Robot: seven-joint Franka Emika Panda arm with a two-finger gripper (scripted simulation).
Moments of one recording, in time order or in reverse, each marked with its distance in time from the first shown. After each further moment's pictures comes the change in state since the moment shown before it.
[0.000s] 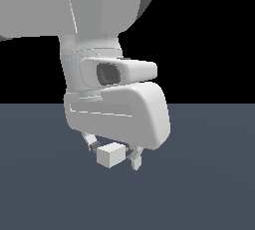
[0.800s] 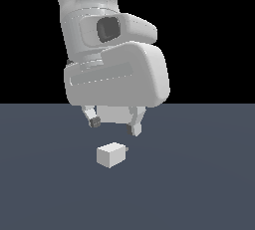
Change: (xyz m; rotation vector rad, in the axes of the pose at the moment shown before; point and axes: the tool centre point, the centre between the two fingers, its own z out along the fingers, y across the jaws) arm 0.012 -0.001 -0.046 0.001 0.002 -0.003
